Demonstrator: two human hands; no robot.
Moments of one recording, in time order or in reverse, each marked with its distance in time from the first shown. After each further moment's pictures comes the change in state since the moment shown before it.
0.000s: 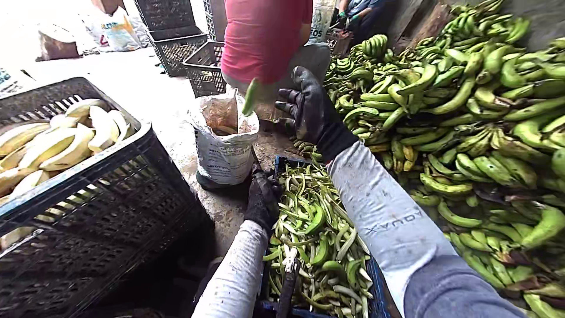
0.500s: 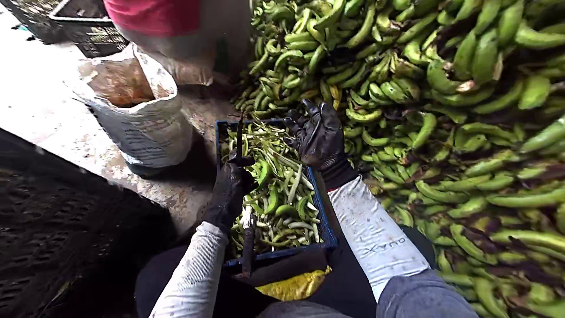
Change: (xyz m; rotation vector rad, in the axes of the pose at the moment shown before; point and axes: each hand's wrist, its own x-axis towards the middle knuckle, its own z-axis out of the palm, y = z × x) left_hand -0.075 -0.052 0.005 0.524 -0.425 -0.095; right_hand -0.173 0.098 -0.173 0.397 0.368 -0.030
